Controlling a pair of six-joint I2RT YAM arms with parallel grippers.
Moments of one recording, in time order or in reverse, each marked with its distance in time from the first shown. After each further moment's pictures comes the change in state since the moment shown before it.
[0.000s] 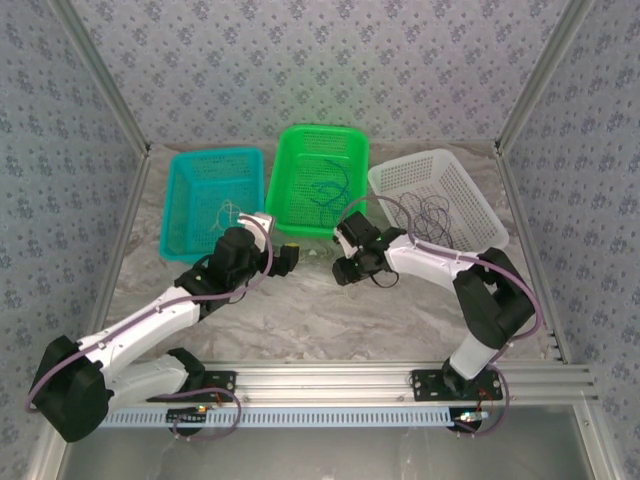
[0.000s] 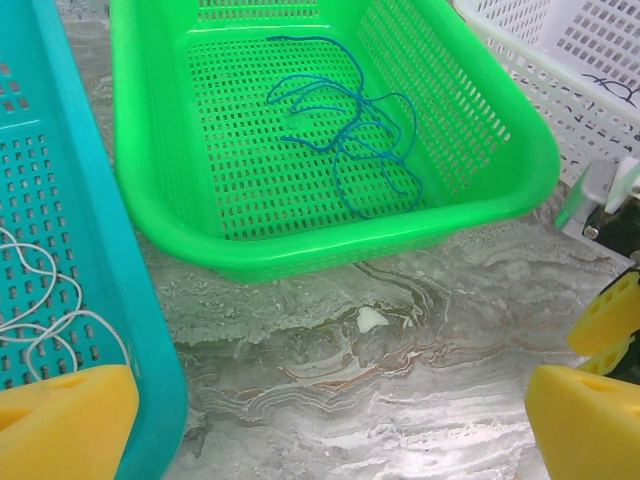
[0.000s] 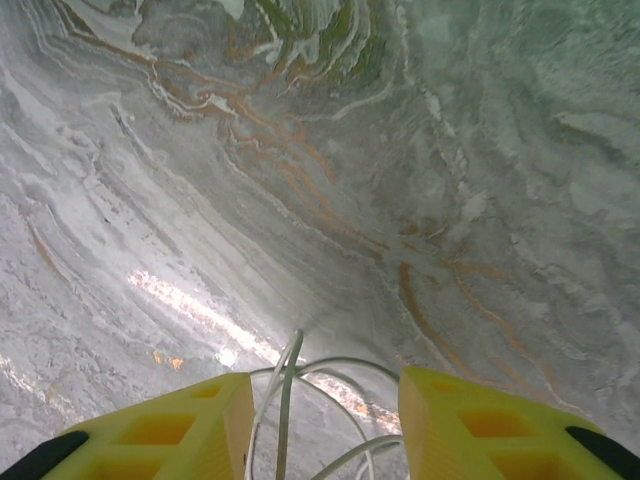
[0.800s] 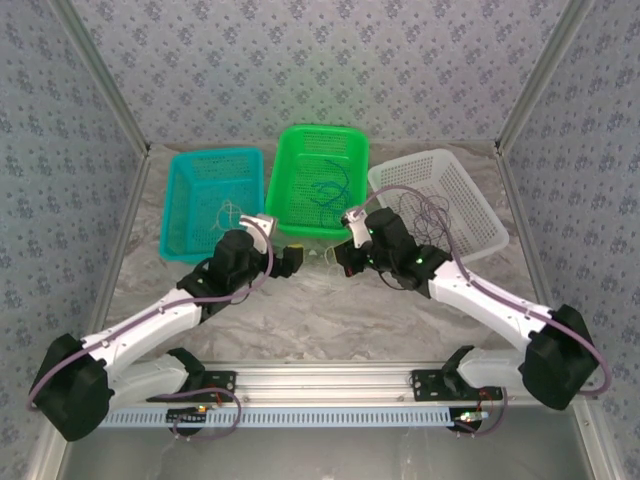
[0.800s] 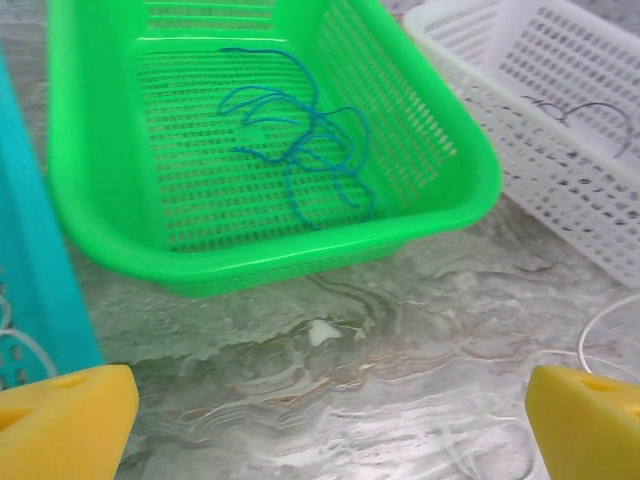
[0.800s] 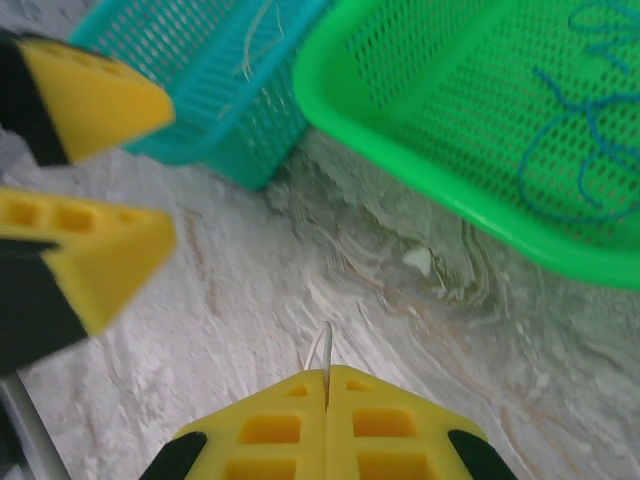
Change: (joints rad) left arm -0.001 0.015 -0.049 0.139 0.116 -0.039; right arm 0.025 -0.439 -0.163 0.320 -0.092 0.028
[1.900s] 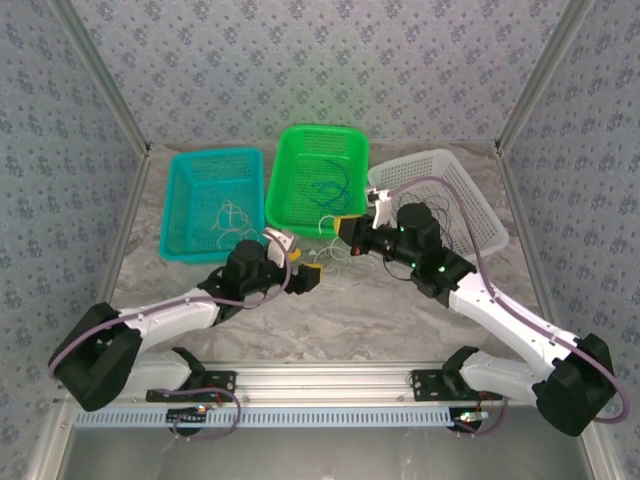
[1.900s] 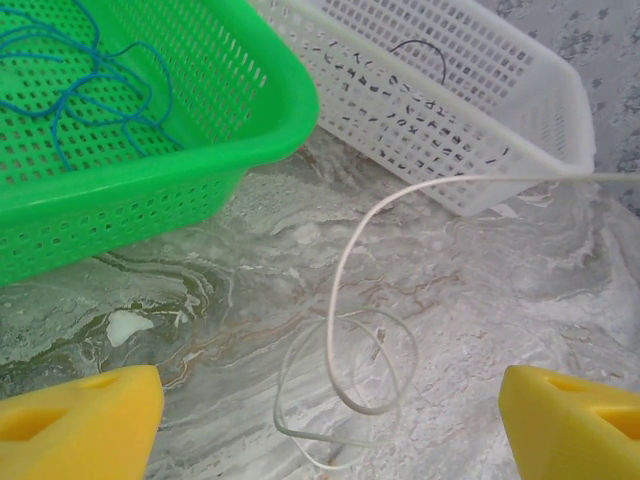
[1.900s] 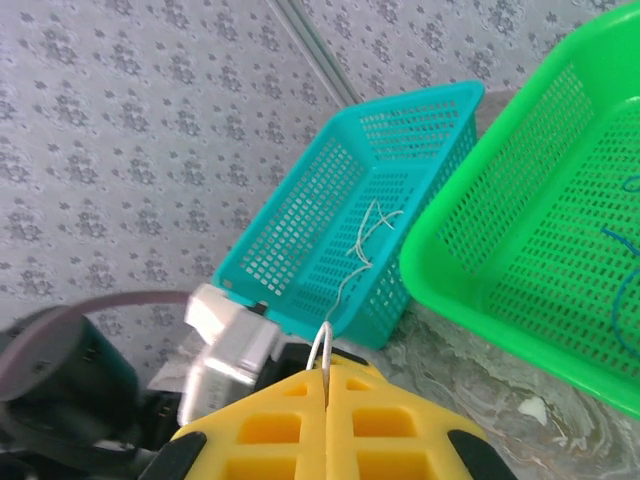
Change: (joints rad) left arm -0.037 0.205 -0.115 0.369 0.280 -0.025; right arm -0.061 -0.130 -0.014 0.270 -0.100 0.281
